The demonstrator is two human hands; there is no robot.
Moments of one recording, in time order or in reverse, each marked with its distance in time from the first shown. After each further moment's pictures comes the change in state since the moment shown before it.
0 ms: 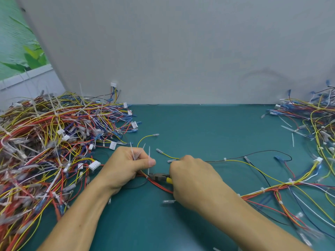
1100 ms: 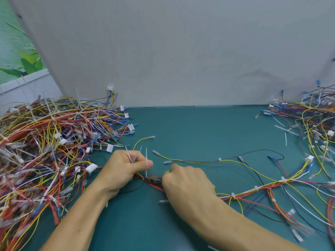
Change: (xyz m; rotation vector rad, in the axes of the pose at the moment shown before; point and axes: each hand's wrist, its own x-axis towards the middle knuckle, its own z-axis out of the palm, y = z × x) left_hand -0.005 0.005 0.006 0.002 0.020 0.026; right_hand -0.009 -0.002 0.015 -0.078 0.045 -0.133
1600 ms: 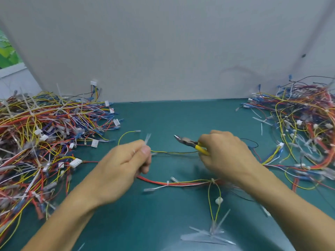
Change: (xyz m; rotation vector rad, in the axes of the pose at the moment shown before) left_hand -0.047 0.057 0.016 0.311 -0.197 0.308; right_hand -0.041 0.088 -0.023 0.065 0.278 0.353
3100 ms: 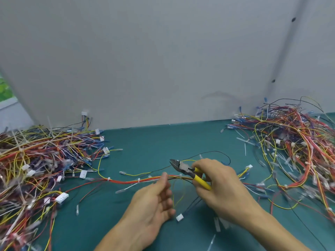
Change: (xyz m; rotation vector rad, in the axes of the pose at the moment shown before) left_hand 0.030 0.025 0.094 -1.049 0.182 -0.749; right_hand -0.036 0.024 -0.004 0.417 0.196 -0.129
